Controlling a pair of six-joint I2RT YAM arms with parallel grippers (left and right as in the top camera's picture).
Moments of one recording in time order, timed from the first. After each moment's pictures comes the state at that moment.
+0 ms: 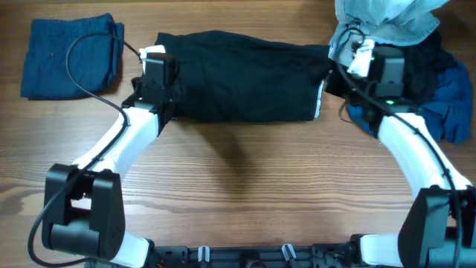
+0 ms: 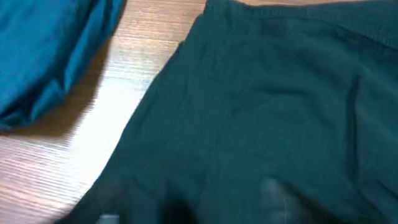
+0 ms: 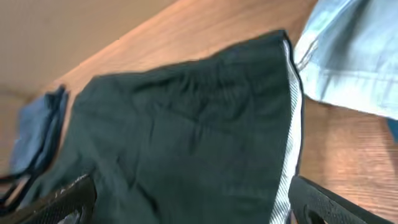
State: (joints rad) left arm -0.19 1.69 1.02 -0.17 -0.30 -0.27; right arm -0.05 1.57 0.98 -0.14 -0.49 0.38
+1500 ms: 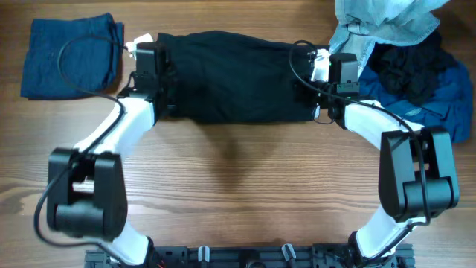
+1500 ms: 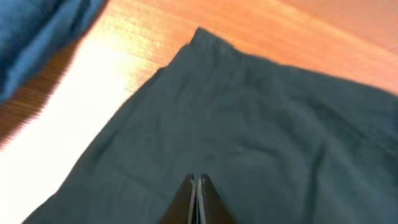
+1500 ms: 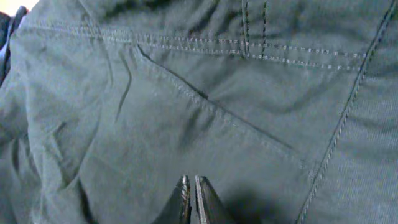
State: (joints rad) left arm -0.14 1.80 1.09 -0.06 -0.18 -0.47; right arm 0.12 1.89 0.99 0.11 -0.41 0.25
